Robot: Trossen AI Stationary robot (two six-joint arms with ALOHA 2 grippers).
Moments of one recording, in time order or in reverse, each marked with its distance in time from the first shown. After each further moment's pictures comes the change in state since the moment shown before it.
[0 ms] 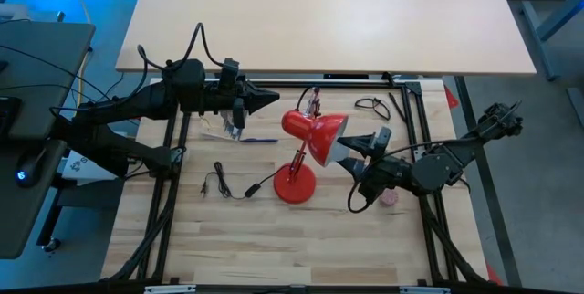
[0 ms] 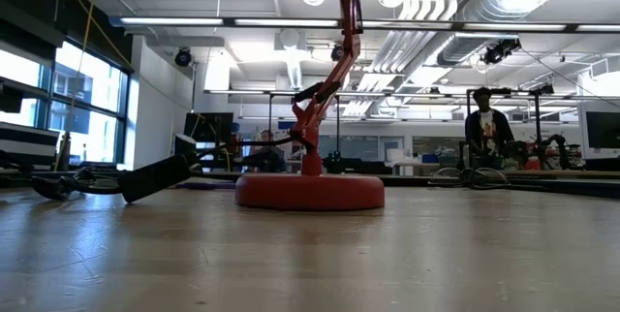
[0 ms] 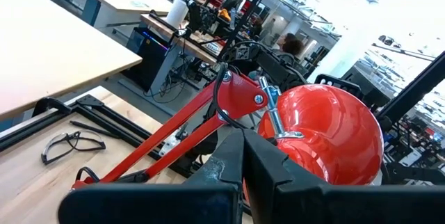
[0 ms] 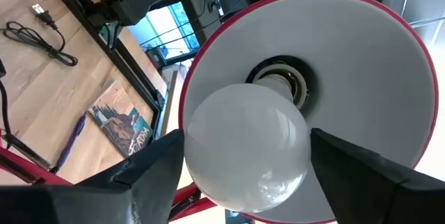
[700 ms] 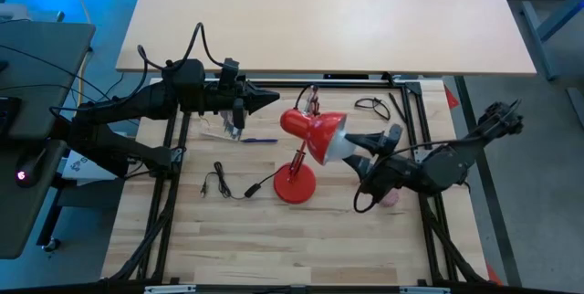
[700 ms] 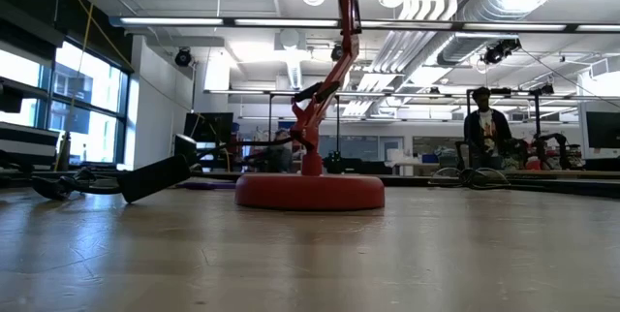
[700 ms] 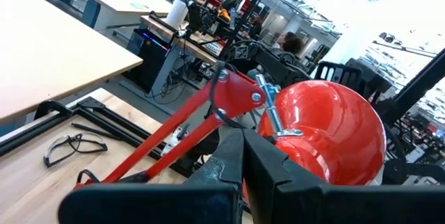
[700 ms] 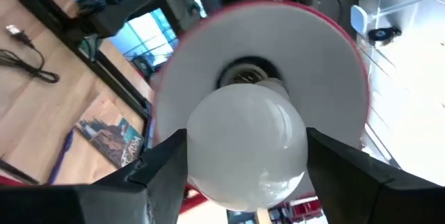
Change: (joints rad) left arm 0.000 0.000 0.000 0.000 0.000 0.017; right arm 0.036 -0.022 0.000 0.089 0.067 -0.002
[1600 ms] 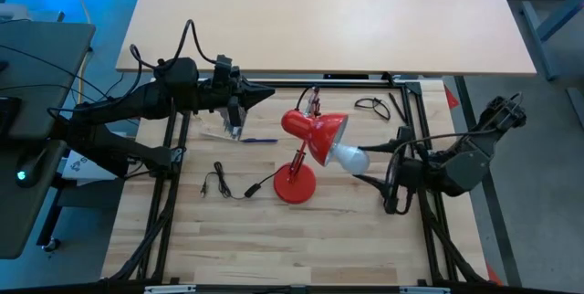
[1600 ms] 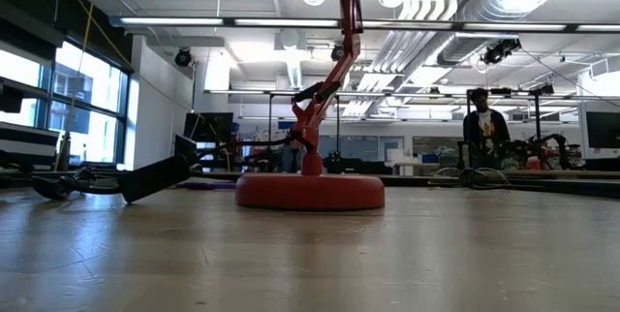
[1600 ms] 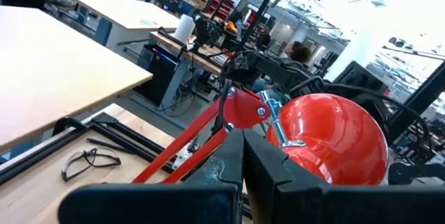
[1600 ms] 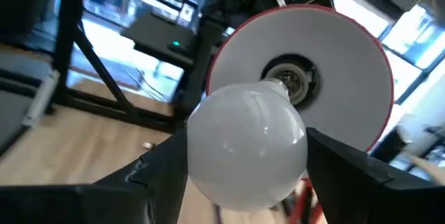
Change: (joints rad) left arm 0.000 -0.027 0.000 0.000 -0.048 0.043; right arm 0.096 -0.106 0.000 -0.197 -0.138 0.821
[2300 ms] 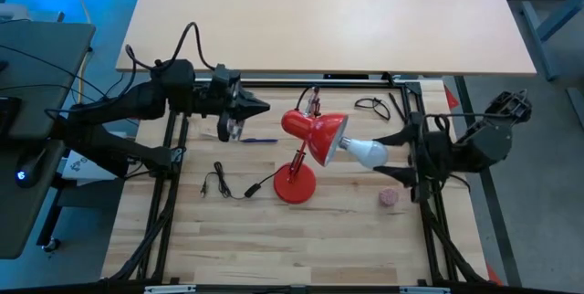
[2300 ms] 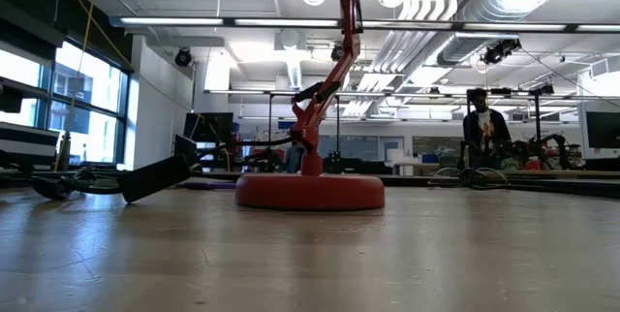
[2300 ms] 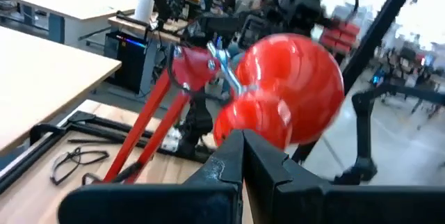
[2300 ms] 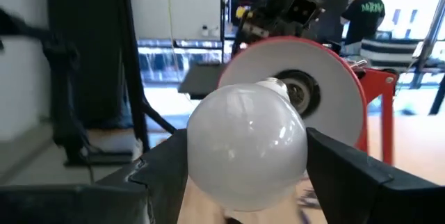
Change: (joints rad) left arm -0.009 -0.035 0.000 -0.099 0.175 0.197; right arm -0.022 -0.134 0.000 -0.021 -0.189 0.354
